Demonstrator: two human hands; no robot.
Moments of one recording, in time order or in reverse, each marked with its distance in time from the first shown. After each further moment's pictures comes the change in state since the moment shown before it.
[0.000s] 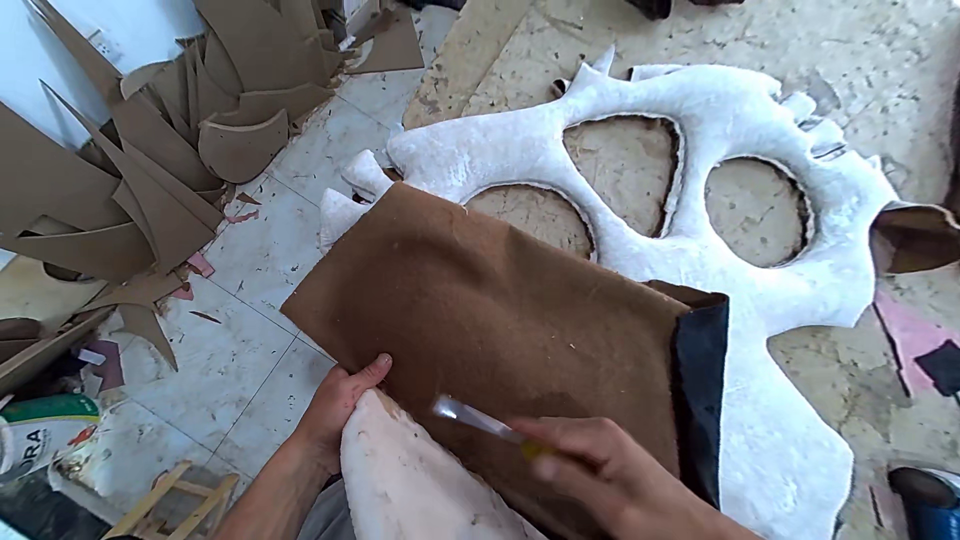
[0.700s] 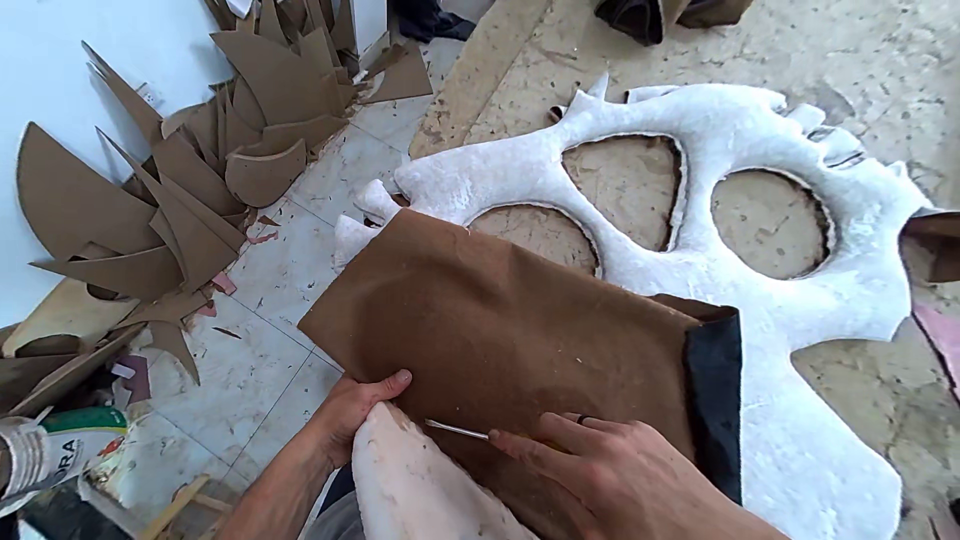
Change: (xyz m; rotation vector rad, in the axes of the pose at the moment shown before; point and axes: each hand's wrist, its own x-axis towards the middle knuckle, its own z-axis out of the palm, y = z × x) left_hand 0.020 0.001 -0.012 0.143 -0.075 -0.044; right_hand 0.022 -0.026 -0.004 -0.783 -0.105 -0.305
